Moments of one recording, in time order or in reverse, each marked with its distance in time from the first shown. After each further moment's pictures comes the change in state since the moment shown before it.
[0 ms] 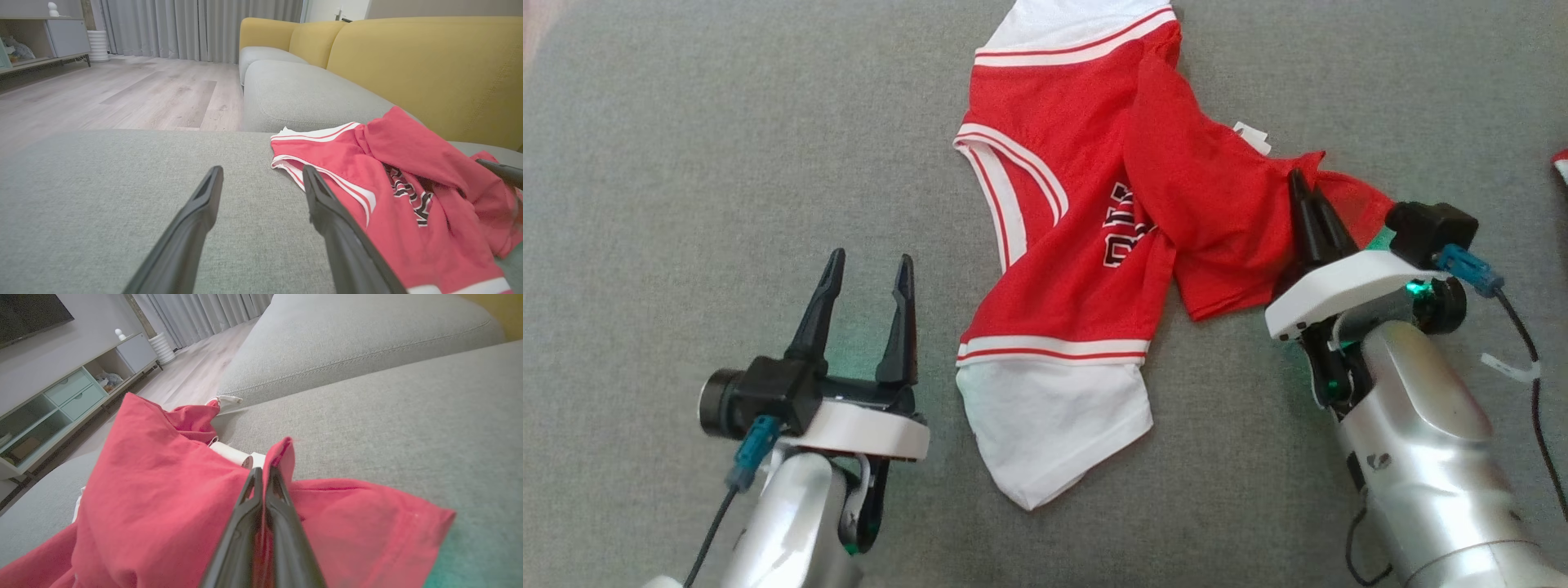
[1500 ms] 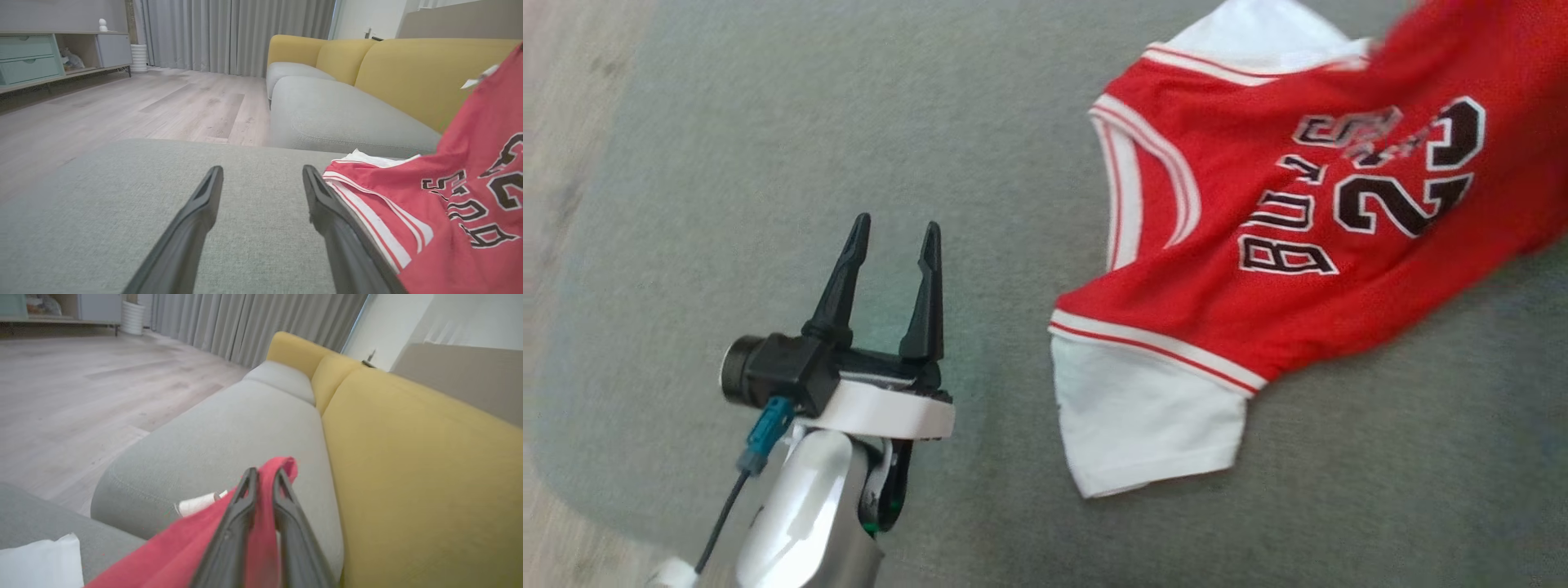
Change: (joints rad) left arm -0.037 -0.017 -0.044 -0.057 -0.034 0.000 0.000; right arm -0.383 -0.458 -0.118 -0.226 -0.392 0.000 0.356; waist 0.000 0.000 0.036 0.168
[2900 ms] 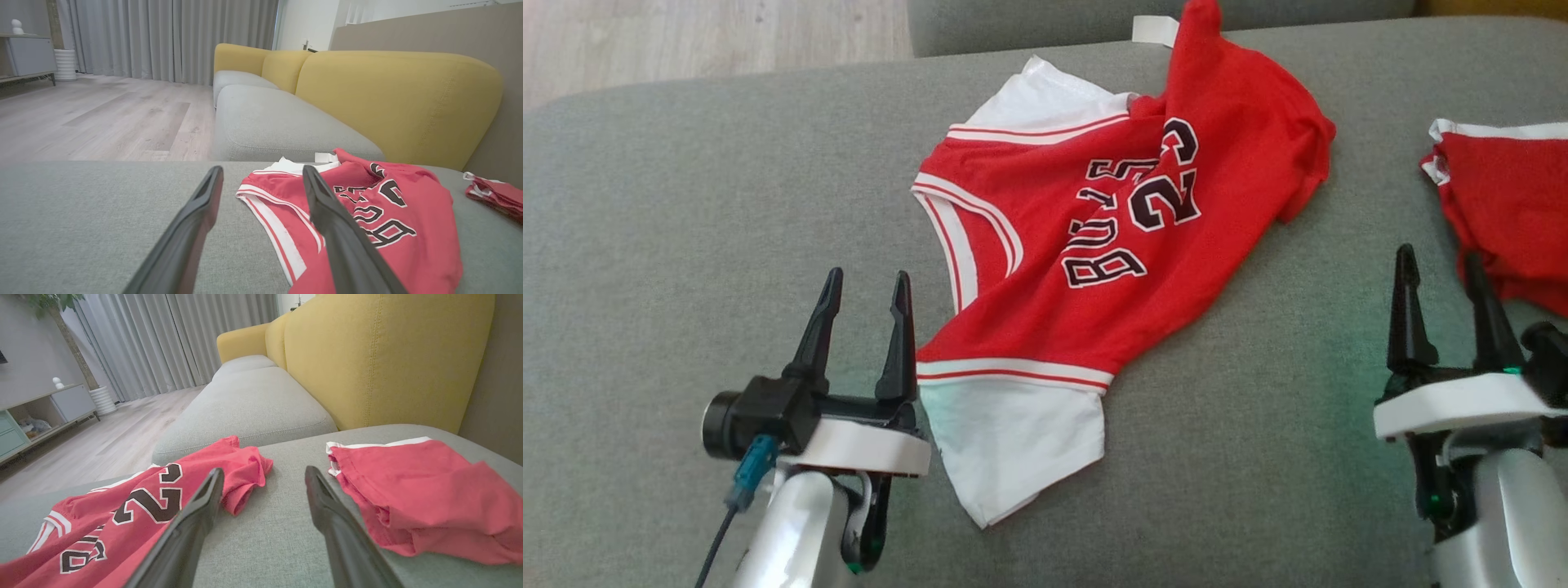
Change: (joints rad) left arm 0.083 -0.001 0.068 0.034 0.025 0.000 -0.001; right arm 0.823 0.467 -0.170 -0.353 0.191 0.000 -0.287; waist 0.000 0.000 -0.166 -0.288
